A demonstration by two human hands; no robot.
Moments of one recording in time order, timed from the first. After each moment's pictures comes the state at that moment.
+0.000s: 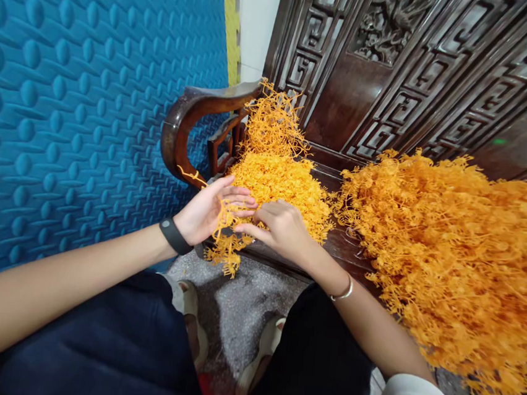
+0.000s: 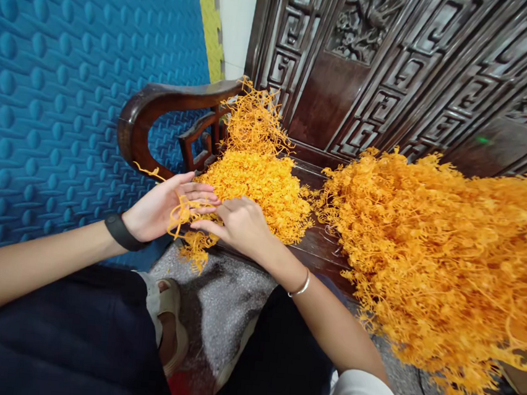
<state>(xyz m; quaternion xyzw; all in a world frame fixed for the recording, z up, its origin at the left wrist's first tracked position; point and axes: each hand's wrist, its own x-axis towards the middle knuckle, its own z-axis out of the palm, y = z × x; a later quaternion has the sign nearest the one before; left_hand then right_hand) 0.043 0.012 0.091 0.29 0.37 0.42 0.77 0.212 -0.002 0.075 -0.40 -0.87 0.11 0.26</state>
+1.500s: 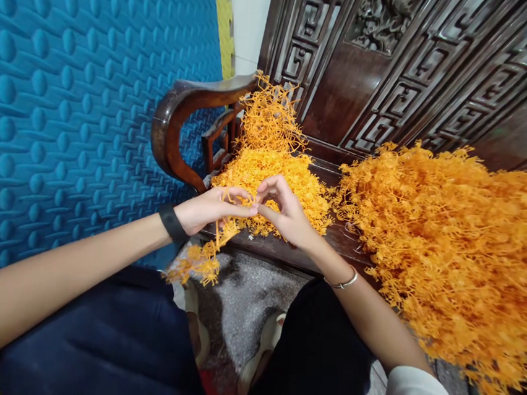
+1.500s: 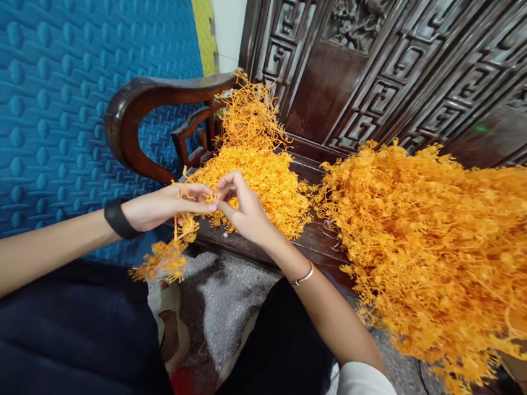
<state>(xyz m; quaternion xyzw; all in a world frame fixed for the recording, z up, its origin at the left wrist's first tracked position) 0.044 0.020 0.089 0.61 0.46 0.26 0.60 0.221 0.015 0.070 -0.32 -0.74 0.39 0.45</state>
